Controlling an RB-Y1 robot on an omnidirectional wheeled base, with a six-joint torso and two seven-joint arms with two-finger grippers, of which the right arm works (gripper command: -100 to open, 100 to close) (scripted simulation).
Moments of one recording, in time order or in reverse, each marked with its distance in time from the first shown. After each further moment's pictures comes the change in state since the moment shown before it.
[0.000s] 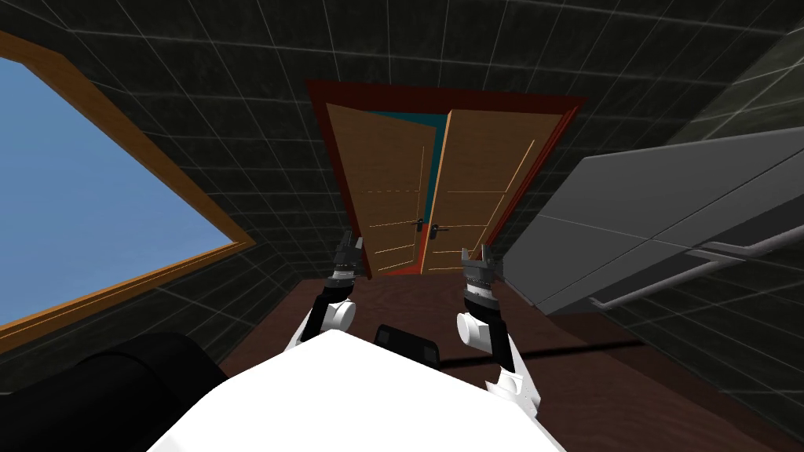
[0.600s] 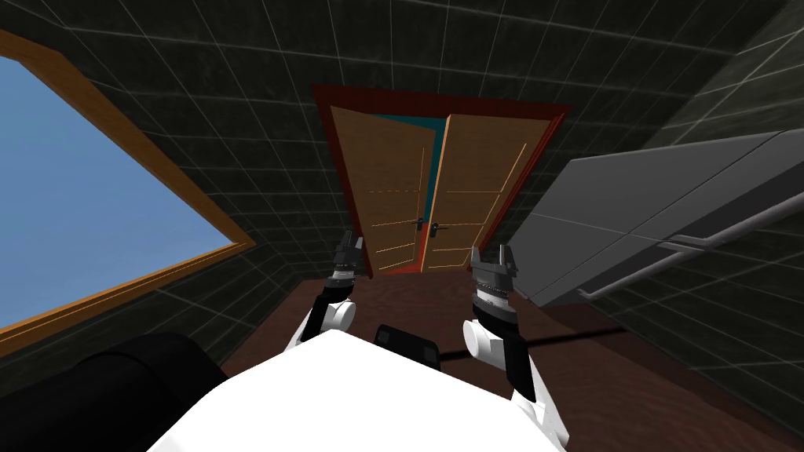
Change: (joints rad) arm 0.089 0.017 -0.006 -0.151 0.022 -0.021 -0.025
